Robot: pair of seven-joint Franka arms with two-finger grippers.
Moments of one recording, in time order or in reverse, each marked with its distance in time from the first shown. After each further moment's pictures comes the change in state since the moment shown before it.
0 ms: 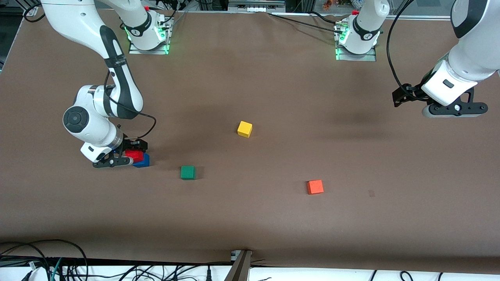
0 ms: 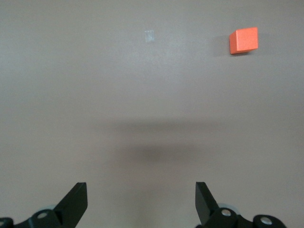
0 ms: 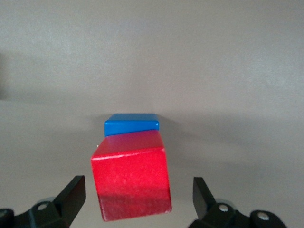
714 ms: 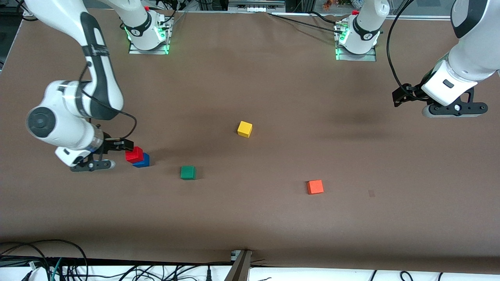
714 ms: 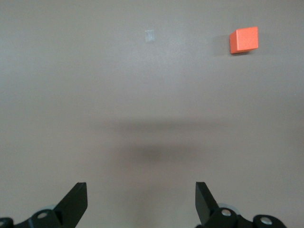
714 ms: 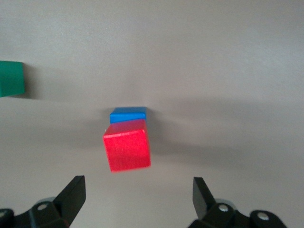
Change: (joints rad) left arm 0.000 0.000 0.000 0.000 0.000 -0.002 0.000; right arm -0.001 -0.043 -0.072 0.242 0.000 -0.396 -0.005
